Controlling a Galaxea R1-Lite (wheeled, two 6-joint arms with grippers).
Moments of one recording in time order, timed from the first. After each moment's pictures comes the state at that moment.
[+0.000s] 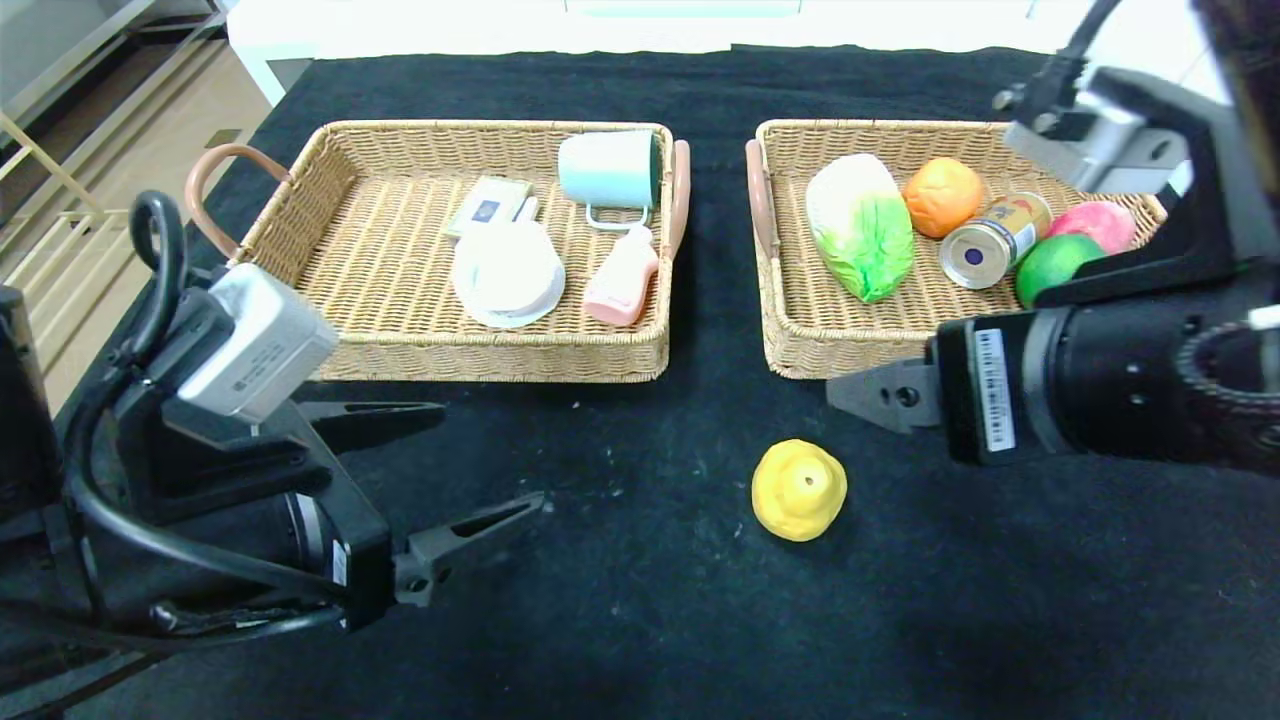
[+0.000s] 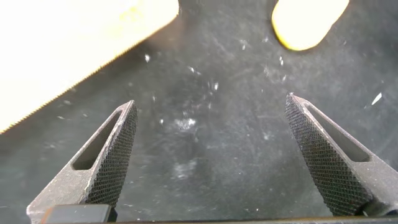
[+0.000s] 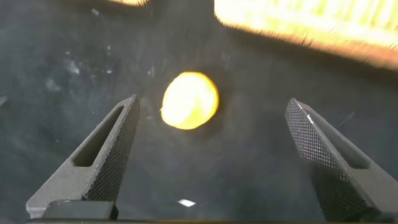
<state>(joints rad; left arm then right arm) -0.51 1.24 -0.72 -0.26 -0.14 0.20 0.92 1.56 -1.57 0.62 -0.49 0.41</state>
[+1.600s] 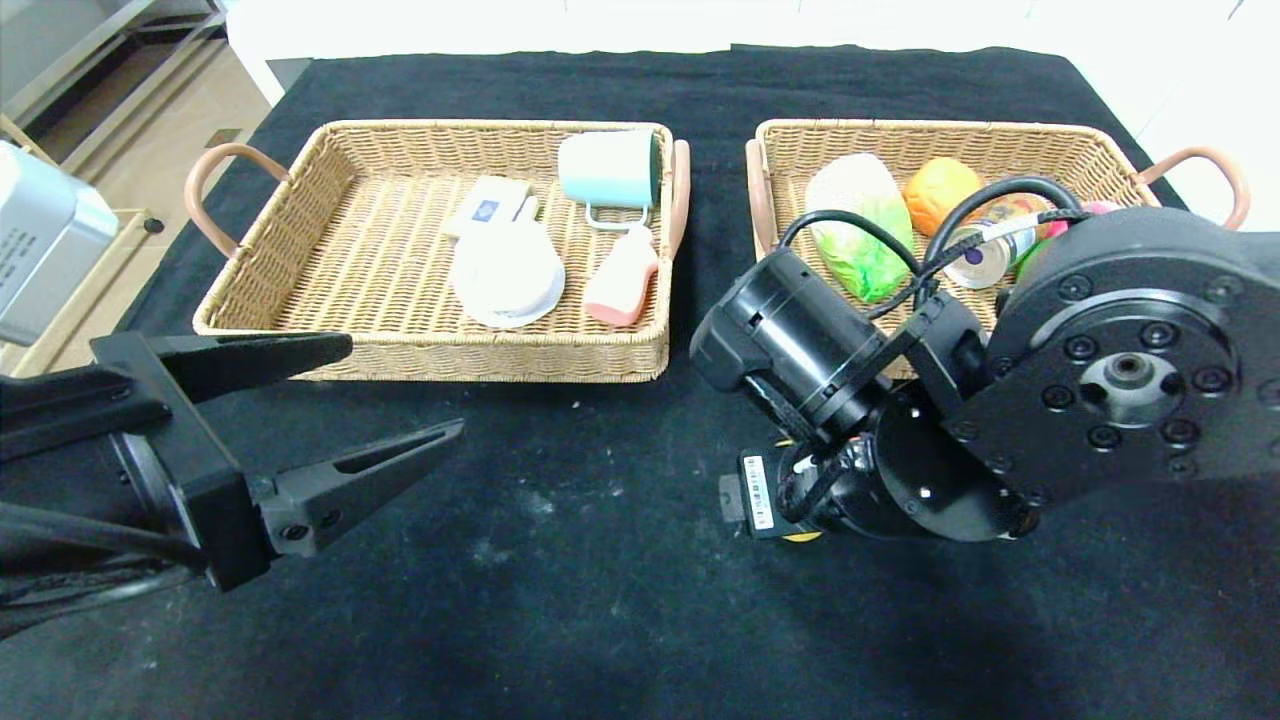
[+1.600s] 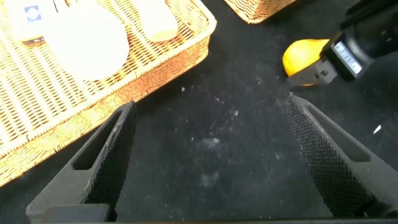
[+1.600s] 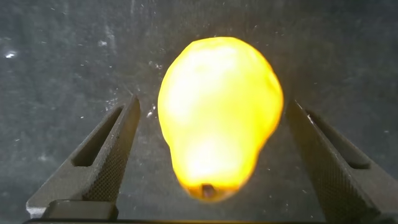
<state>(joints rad) -0.45 1.12 -0.78 -0.22 -0.15 0.21 0.89 1.97 -1.76 0.81 -0.51 0.65</state>
